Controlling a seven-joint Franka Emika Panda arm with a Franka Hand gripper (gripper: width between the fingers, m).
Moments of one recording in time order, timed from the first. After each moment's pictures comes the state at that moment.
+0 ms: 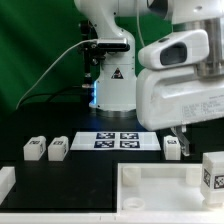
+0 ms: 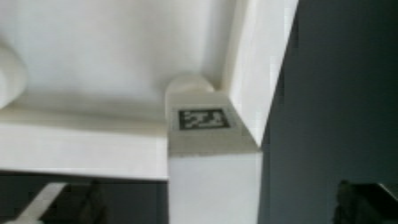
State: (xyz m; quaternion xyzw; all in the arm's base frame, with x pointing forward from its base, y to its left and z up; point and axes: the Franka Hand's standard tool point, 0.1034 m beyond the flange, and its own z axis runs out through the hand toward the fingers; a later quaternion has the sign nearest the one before) arm 0.629 0.117 0.111 -0.99 -0.08 0.00 0.07
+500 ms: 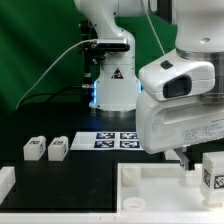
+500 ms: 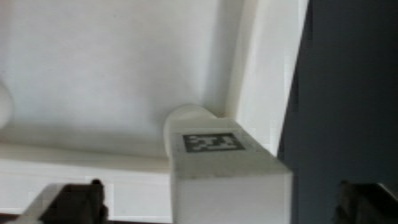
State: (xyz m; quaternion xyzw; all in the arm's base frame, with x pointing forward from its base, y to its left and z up) arm 0.632 0.115 0.092 -0.99 -0.08 0.08 0.08
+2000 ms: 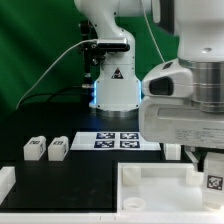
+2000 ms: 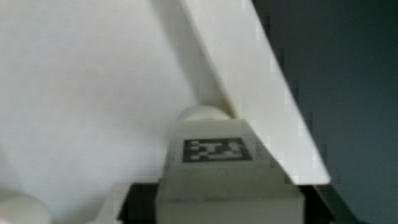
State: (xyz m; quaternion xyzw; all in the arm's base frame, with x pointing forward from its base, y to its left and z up) arm 0.636 0.111 0.078 -0.95 0.30 0.05 0.07
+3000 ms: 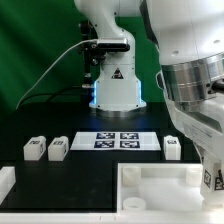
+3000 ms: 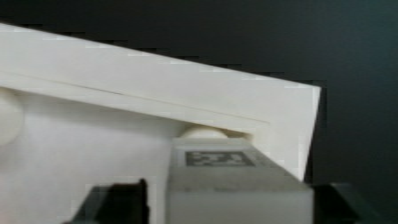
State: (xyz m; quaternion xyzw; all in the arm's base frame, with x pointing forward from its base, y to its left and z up) arm 0.628 0.121 0.075 -0.81 0.57 0.07 0.10
